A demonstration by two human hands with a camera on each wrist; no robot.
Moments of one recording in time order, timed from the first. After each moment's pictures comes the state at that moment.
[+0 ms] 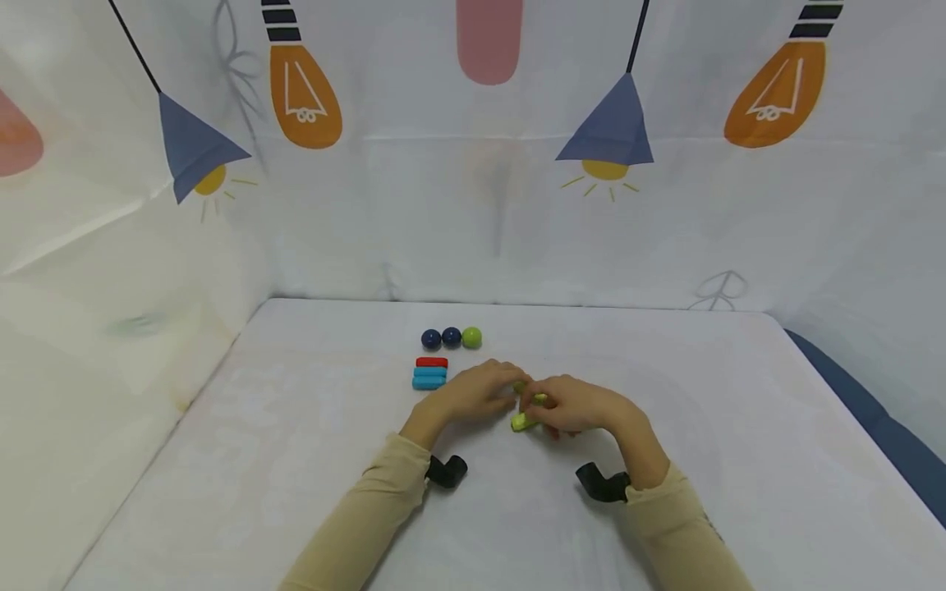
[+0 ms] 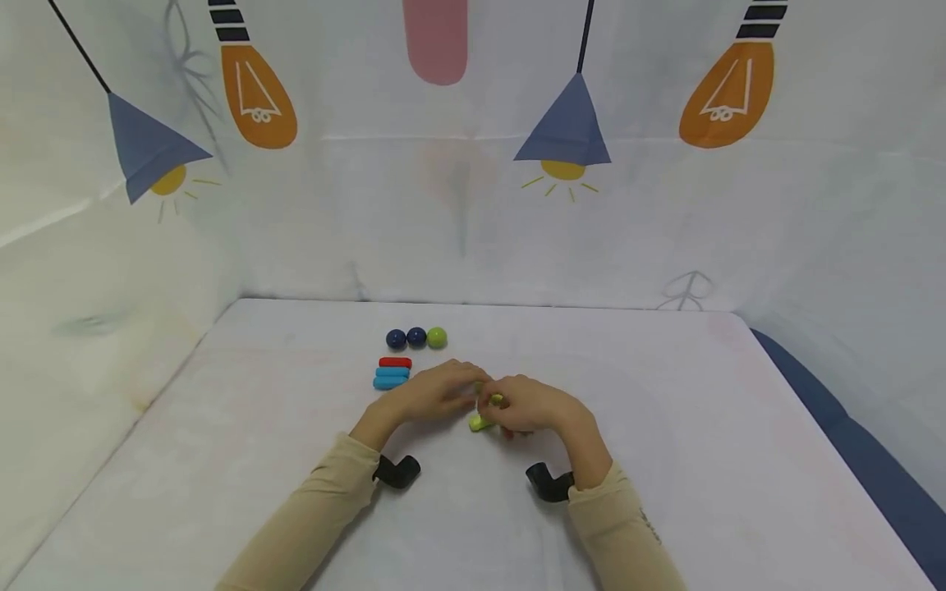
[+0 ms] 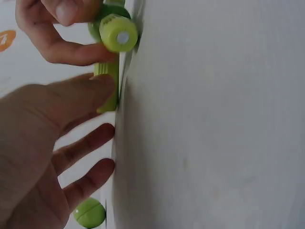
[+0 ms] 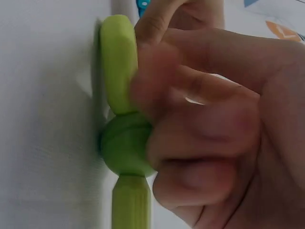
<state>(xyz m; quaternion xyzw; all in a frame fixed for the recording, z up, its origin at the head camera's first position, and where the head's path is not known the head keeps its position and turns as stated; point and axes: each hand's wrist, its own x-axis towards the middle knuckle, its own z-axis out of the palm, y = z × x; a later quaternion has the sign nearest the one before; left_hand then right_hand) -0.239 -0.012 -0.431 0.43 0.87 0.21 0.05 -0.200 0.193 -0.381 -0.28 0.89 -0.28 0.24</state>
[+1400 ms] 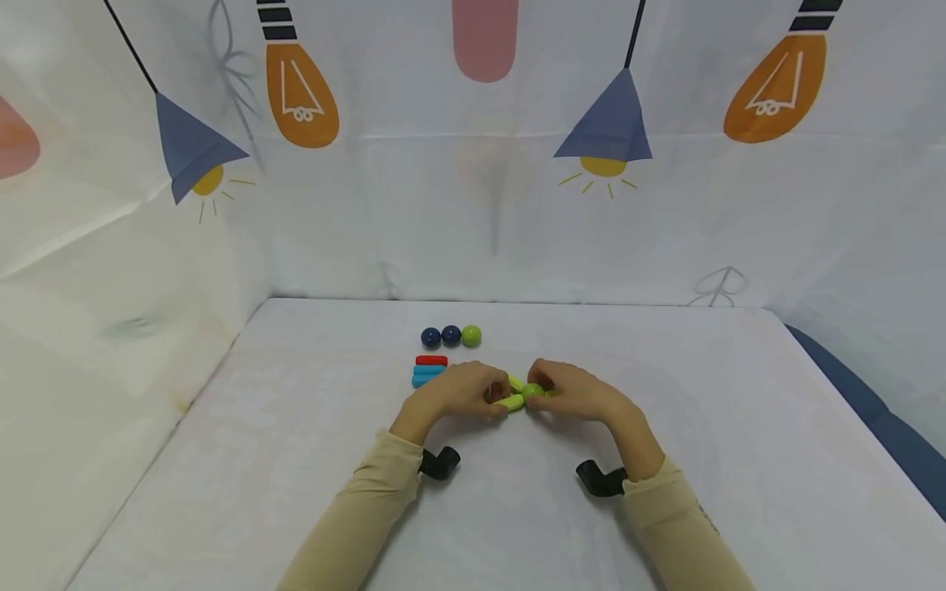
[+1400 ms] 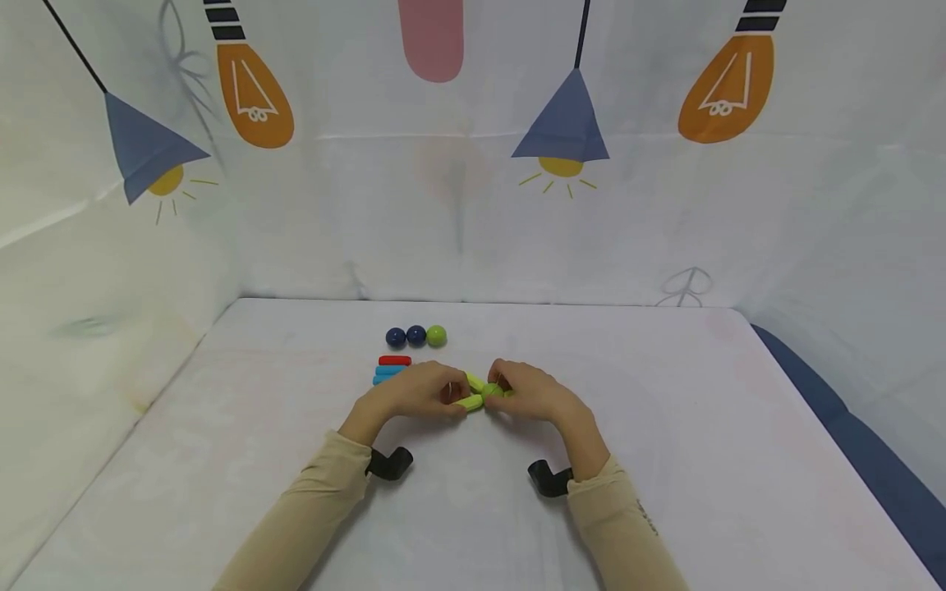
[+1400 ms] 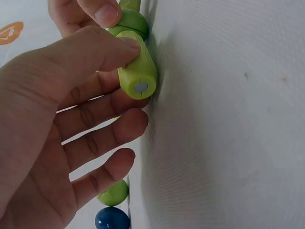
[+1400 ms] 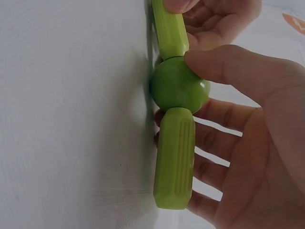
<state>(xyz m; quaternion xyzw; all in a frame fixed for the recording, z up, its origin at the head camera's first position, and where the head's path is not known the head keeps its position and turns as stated) -0.233 -0.025 -0.409 0.37 0.89 0.20 0.14 -0.212 0.197 -0.394 -0.25 0.92 -0.26 0.14</state>
